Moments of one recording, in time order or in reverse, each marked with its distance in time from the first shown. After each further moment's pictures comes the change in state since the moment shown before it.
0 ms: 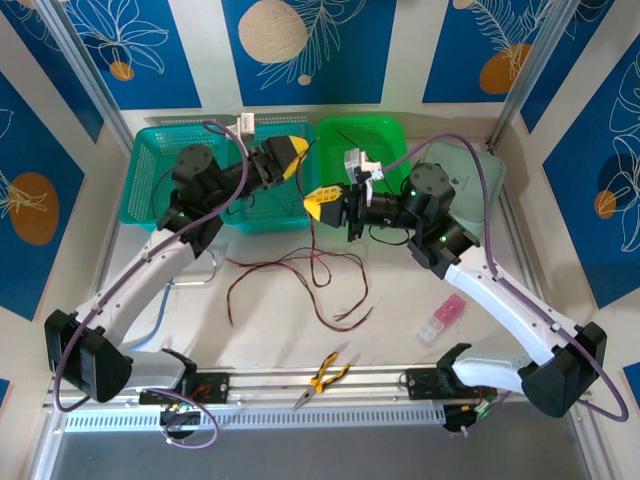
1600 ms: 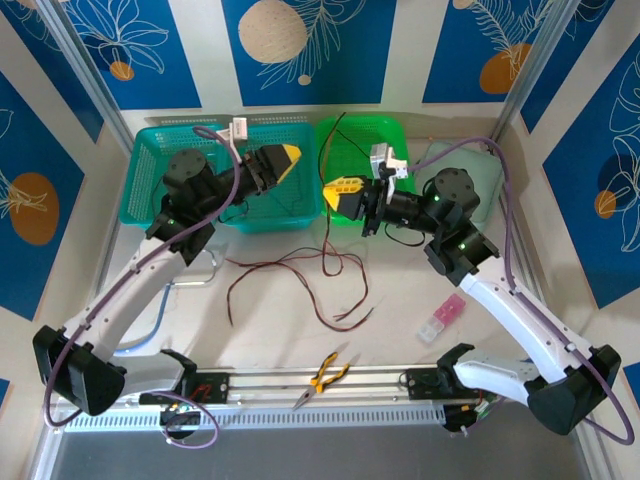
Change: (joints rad) left arm 0.000 -0.072 -0.006 -0.117 -0.042 0.089; right arm -0.067 -0.098 -0.033 -0.006 0.074 0.000
